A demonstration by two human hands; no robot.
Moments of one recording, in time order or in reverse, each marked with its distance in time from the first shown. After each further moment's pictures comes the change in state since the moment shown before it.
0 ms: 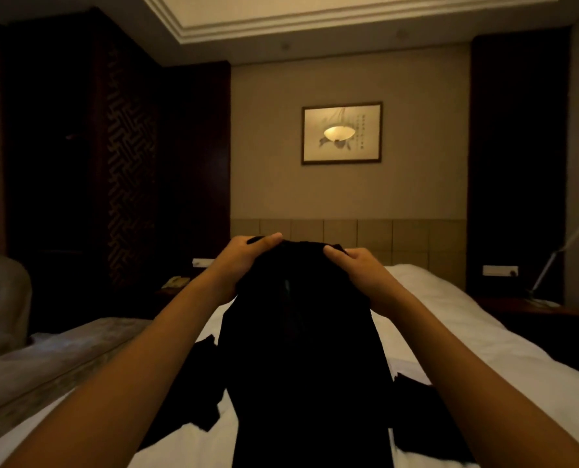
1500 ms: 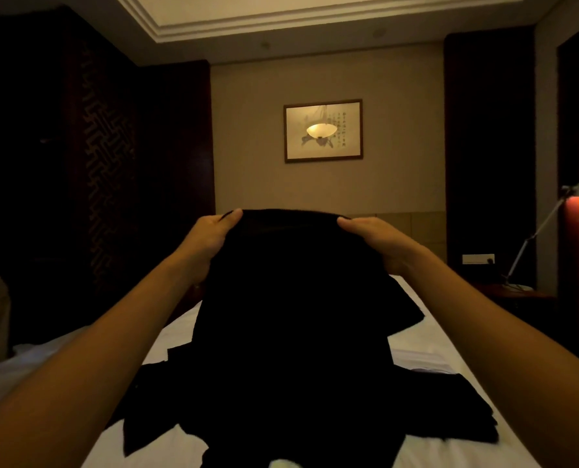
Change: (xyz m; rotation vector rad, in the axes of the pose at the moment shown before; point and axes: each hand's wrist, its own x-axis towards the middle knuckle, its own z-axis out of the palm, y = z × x) left_hand 0.009 0.032 -0.013 -0.004 0.168 -0.015; right_hand 0.007 -0.026 -0.068 0.238 -0.033 0.079
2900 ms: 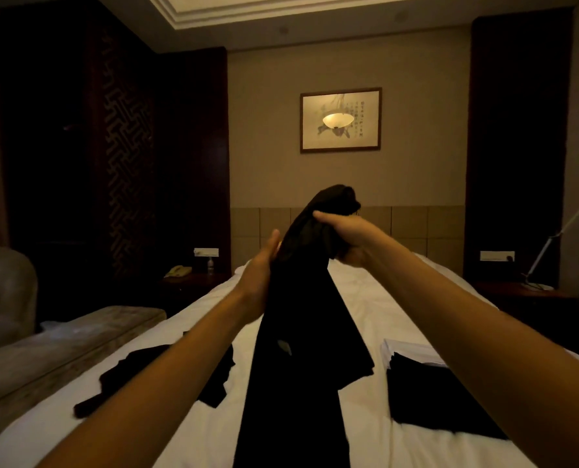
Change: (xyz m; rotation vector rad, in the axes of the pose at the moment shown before) left_hand -0.051 -0.049 0.046 -0.367 -0.278 -0.157; right_hand 0.012 -0.007 0.087 0.203 0.151 0.184
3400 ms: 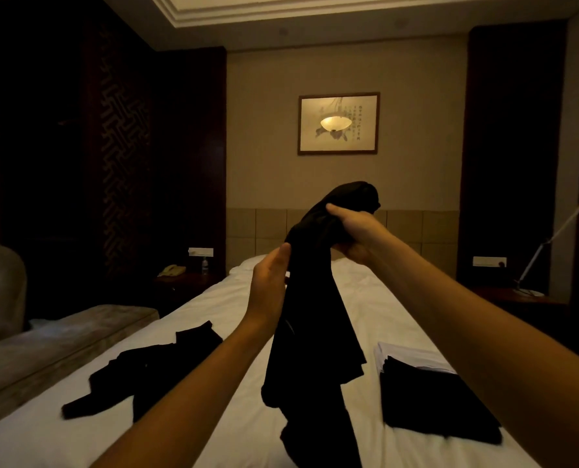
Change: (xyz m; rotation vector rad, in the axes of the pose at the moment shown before) left_hand -0.001 -0.027 0.021 0.211 0.246 0.384; right_hand 0.010 -0.005 -0.011 0.154 0.103 -0.086
